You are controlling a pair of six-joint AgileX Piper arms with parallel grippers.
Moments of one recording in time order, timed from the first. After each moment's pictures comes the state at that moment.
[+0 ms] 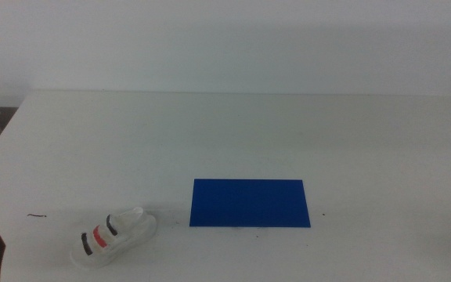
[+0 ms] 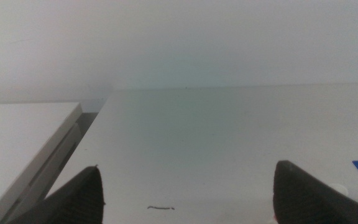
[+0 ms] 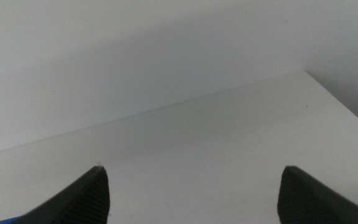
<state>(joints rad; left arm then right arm) 0.01 0.00 0.00 0.03 0.21 -0.02 0.03 0.00 0.00 -0.06 0.19 0.35</state>
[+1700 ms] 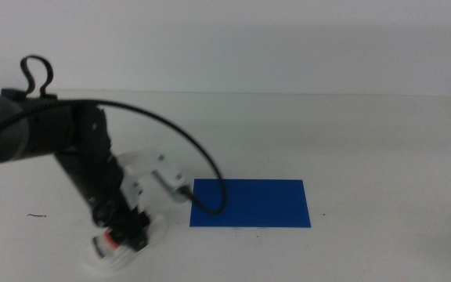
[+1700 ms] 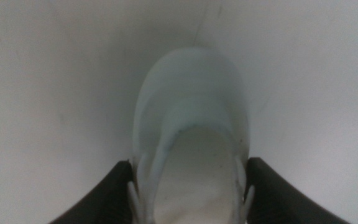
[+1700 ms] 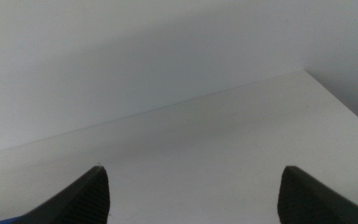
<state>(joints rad) -0.32 1.76 -1.02 -0.19 0.86 0.73 0.03 0.00 0.00 -0.06 0.19 0.35</state>
